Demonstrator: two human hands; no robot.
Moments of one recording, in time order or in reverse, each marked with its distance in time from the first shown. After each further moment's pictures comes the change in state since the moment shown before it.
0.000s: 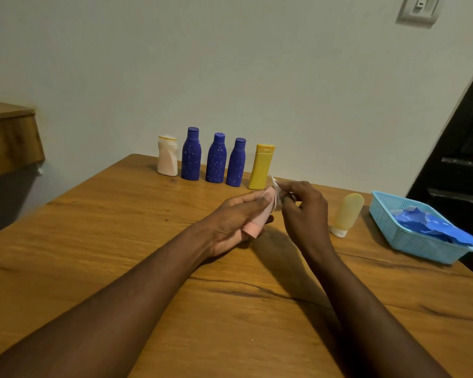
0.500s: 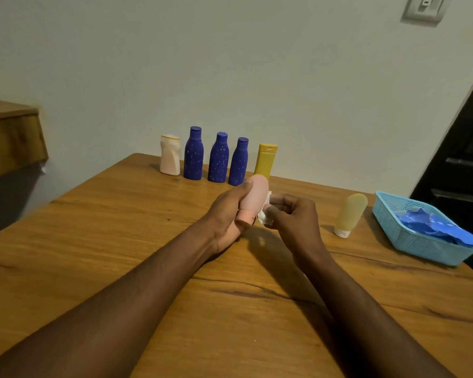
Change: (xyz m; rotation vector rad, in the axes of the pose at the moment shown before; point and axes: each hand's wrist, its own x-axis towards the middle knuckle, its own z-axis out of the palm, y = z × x) left_hand 0.010 0.002 -0.006 -0.112 0.202 0.069; right_hand -0.015 -0.006 0.010 0.314 -0.168 0.300
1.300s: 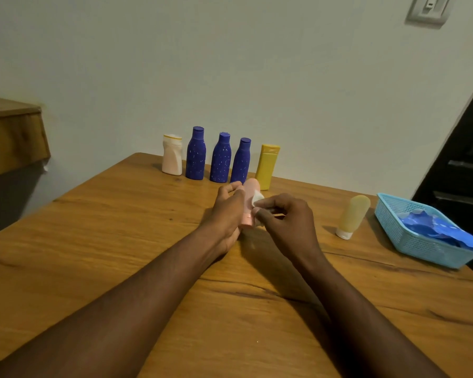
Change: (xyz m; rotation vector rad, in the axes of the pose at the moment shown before) left_hand 0.008 -0.006 0.002 0.101 0.180 0.116; right_hand -0.001 0.003 0.009 -0.267 -0.024 -0.201
